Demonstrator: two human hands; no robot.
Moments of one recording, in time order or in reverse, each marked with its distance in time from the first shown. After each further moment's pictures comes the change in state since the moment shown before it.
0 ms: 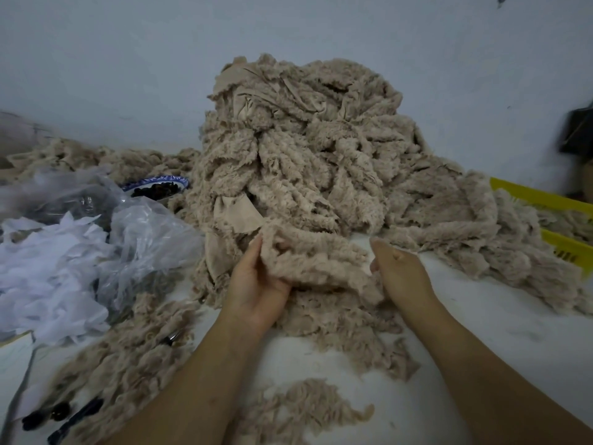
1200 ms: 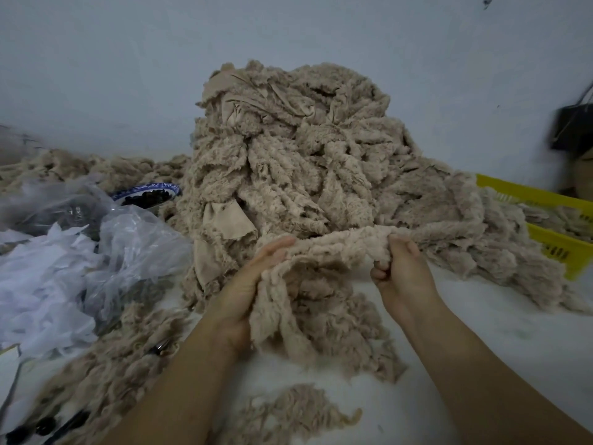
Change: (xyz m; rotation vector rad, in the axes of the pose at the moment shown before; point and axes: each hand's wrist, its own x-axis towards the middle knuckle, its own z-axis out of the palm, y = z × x) left_hand -0.016 0.006 0.007 0.384 -0.197 -0.151; right_hand 0.002 -0.012 -0.012 0.931 0.082 0.273
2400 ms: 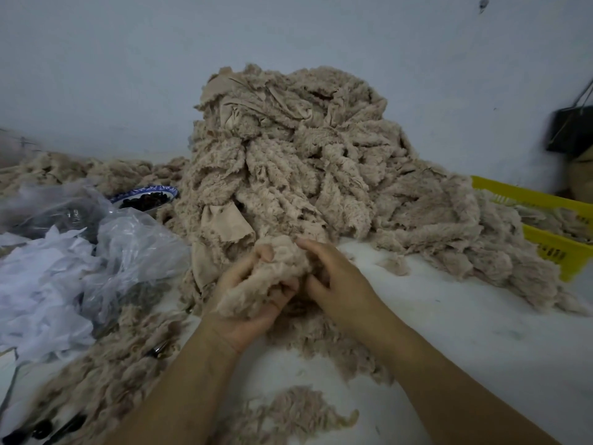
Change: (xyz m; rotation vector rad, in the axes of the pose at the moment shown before) left_hand -0.010 0.003 0.017 -0.205 -0.073 0.090; right_hand -0.031 0.031 0.023 -1.137 -0.676 -0.625
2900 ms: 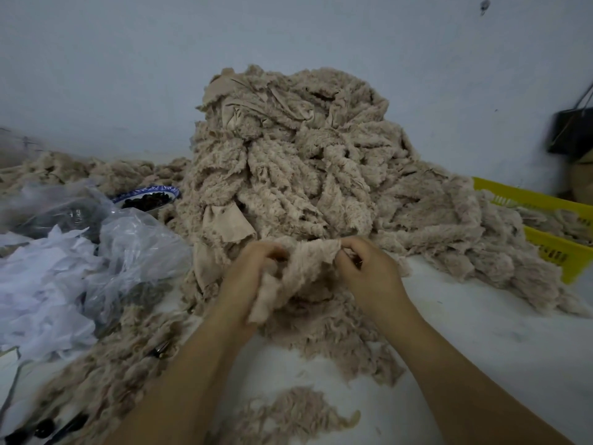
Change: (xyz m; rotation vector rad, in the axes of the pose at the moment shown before) left_hand 0.011 0.003 -0.005 0.668 0.416 0.104; right_hand 0.001 0.007 -0.020 0.008 0.300 0.147
